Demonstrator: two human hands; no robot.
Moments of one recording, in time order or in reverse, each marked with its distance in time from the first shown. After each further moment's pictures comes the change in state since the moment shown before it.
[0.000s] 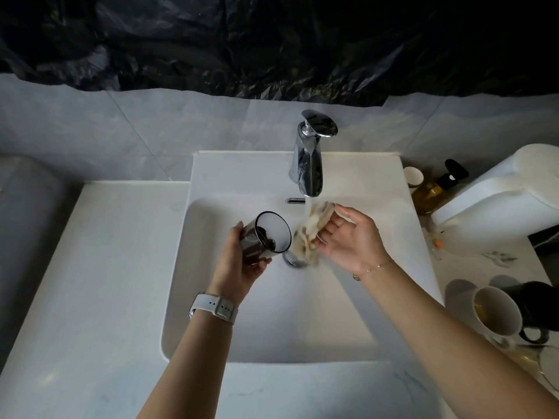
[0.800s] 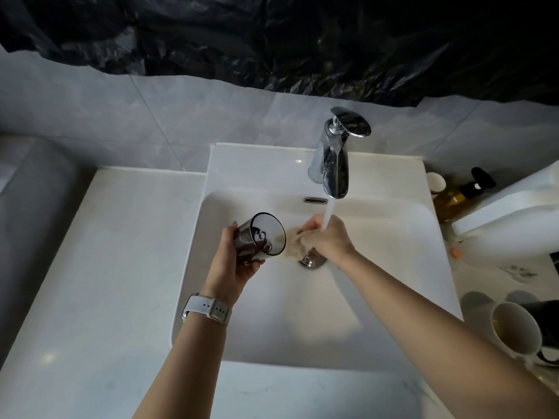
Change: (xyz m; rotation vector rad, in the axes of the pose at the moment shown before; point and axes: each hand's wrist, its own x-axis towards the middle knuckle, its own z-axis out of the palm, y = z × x) left_hand 0.010 0.009 -0.036 -0.010 0.043 0.052; right_hand 0.068 0.044 0.003 -1.486 0.294 -0.298
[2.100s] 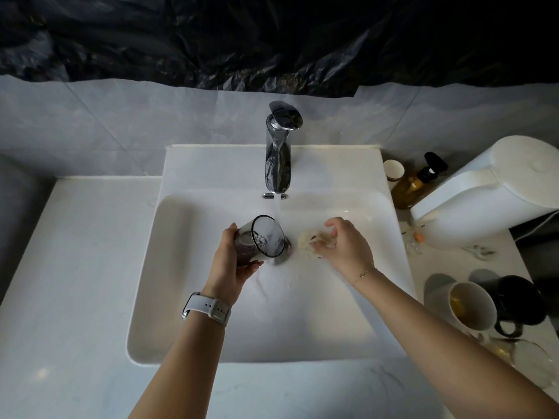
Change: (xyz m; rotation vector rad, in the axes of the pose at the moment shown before) left_hand -0.013 -0.037 0.063 0.154 -0.004 0.014; right_hand -0.023 0.088 -0.074 -0.290 0.177 -0.118
